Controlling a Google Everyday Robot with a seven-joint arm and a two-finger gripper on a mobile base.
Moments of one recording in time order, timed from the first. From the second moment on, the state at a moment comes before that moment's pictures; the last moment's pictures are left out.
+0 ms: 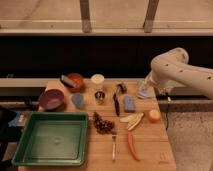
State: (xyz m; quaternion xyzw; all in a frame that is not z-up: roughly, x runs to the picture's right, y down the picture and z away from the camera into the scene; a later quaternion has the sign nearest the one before) arm 0.257 -0.003 0.758 -0.07 0.16 0.80 0.57
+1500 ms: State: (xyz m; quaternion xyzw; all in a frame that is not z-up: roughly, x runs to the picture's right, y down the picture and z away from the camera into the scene) arm 0.247 -0.004 0.846 -0.09 0.19 0.77 0.61
